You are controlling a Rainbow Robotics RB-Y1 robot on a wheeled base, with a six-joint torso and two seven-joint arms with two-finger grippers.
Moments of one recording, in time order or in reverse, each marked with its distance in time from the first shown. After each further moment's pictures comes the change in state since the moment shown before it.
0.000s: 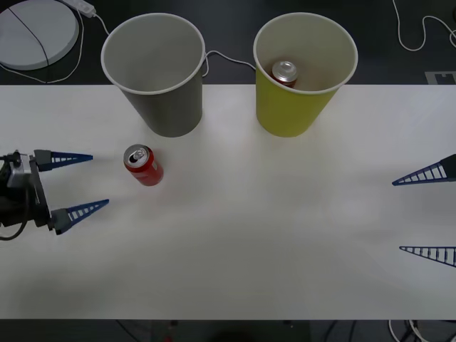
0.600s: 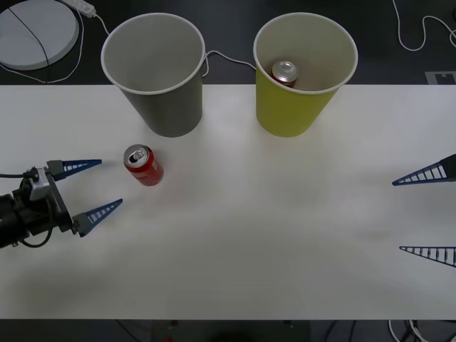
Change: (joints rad) right arm 0.000 0.000 0.000 0.000 0.000 0.000 0.000; left arm -0.052 -0.158 0.000 0.218 0.060 -0.012 -0.211
